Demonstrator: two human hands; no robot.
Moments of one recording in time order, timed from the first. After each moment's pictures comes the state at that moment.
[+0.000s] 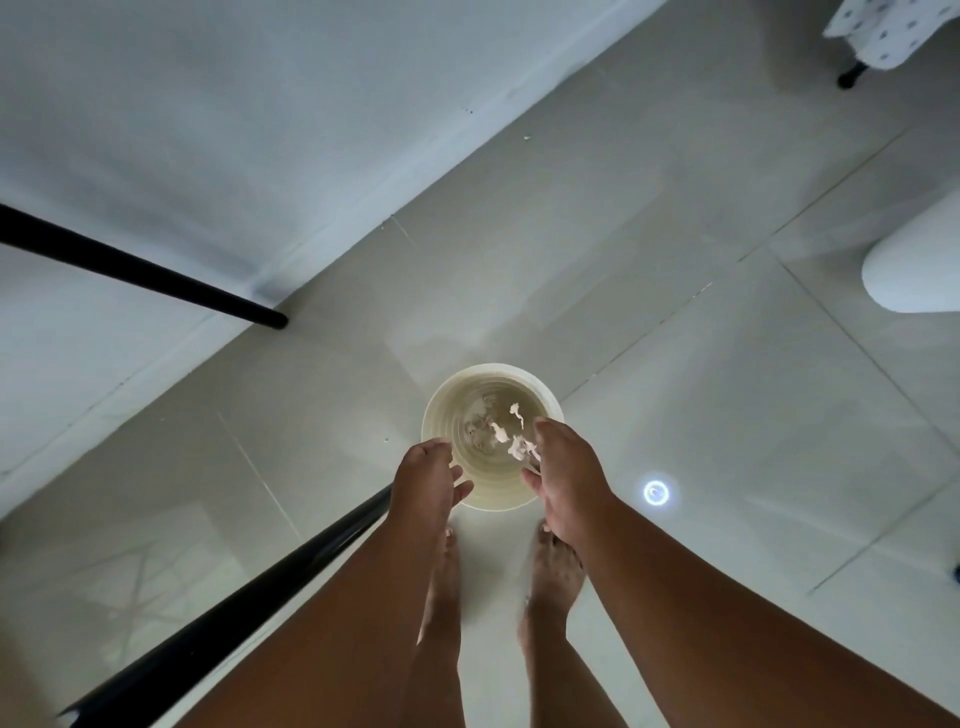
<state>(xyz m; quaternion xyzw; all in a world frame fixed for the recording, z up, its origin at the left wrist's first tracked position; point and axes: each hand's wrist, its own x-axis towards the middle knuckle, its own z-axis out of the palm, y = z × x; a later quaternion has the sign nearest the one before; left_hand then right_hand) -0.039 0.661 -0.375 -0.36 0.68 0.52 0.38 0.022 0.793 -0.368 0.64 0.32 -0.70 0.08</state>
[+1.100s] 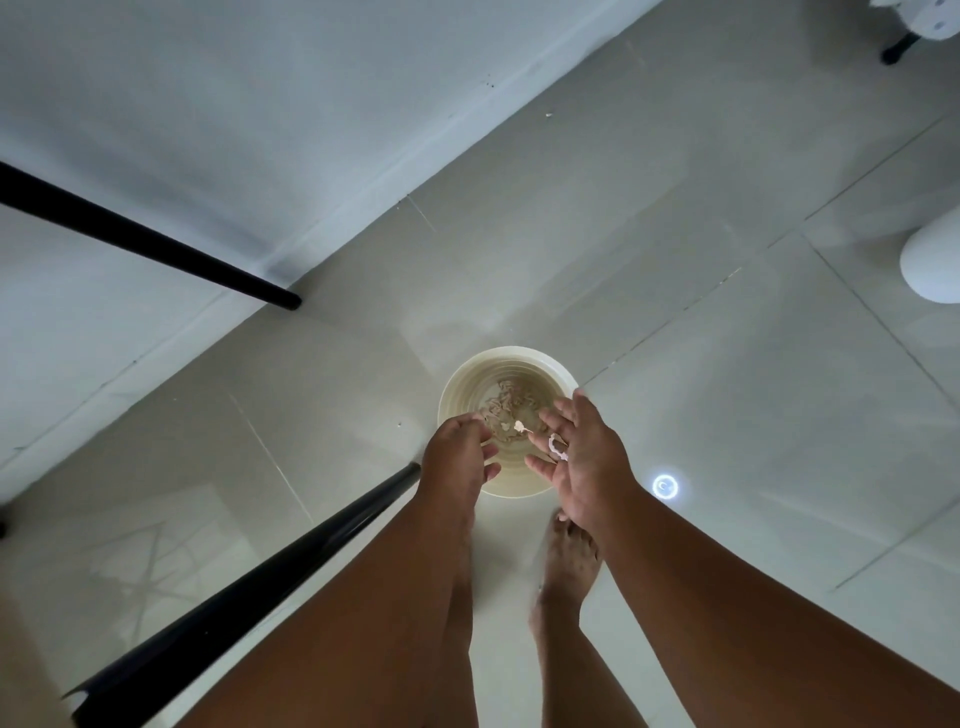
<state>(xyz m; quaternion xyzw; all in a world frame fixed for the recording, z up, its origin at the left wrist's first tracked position) -0.037 0.666 -0.390 -0.33 0.67 0.53 0.40 0.026 0.788 -0.379 0.60 0.26 -0.75 0.07</state>
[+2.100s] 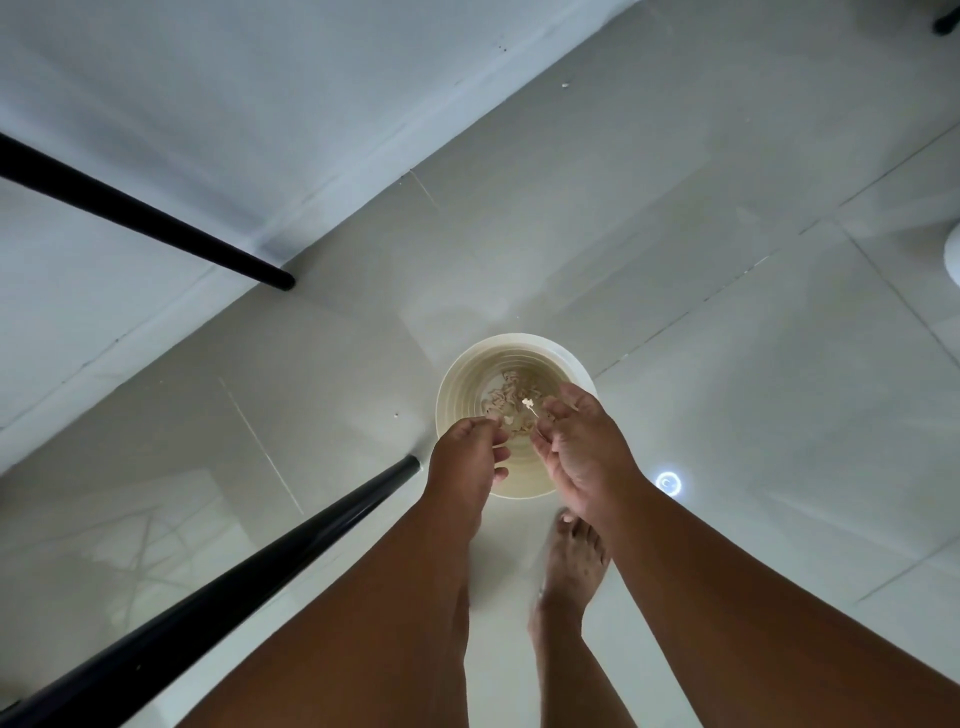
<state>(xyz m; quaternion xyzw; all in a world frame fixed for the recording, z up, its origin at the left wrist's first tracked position) -0.026 0.662 -0.443 -0.31 0.69 0.51 0.41 0.020 0.782 -0.425 0.57 0.26 -0.78 0.04</state>
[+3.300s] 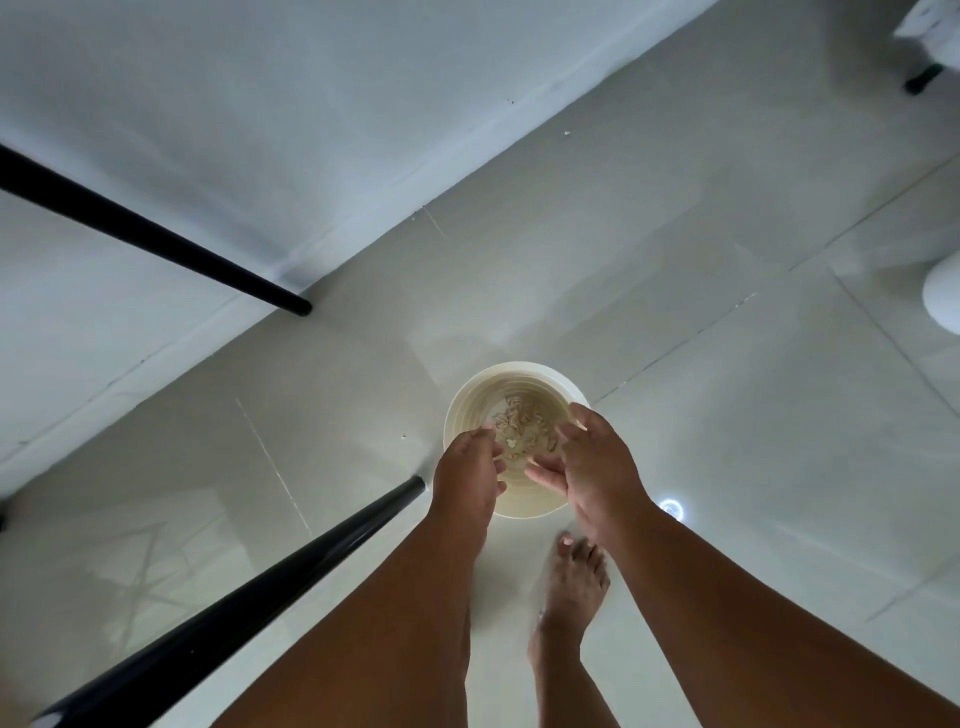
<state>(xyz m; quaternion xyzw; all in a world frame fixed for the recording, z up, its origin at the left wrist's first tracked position) -0.036 0.671 -0.411 -0.33 0.69 0.50 0.40 0.024 0.795 -0.392 0.57 0.35 -0.74 0.08</state>
